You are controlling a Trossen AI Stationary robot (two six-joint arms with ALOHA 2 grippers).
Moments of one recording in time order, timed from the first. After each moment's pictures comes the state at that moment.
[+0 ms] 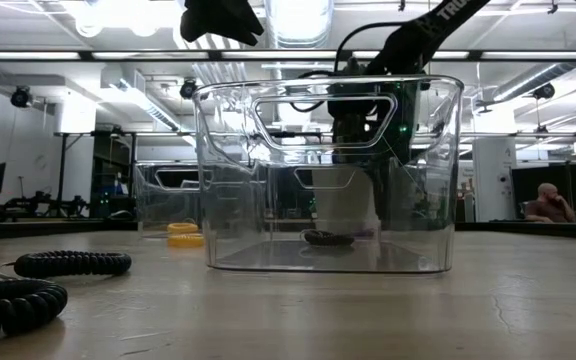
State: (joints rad) left arm 0.07 1.29 1.32 -0.56 -0.32 -0.24; right arm -0.38 1.81 1.19 -0.75 0.08 -0.56
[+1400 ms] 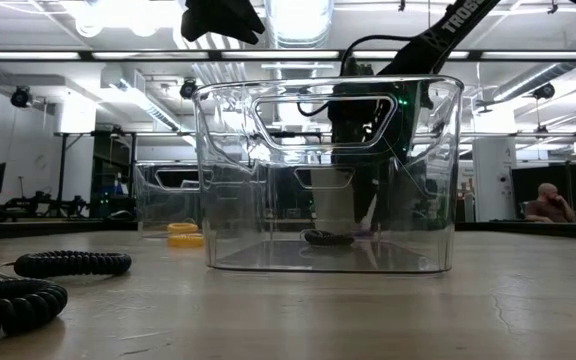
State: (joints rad) left arm 0.07 1.29 1.32 -0.55 -0.32 -0.24; right arm -0.38 1.82 1.07 -0.46 0.13 -0.89
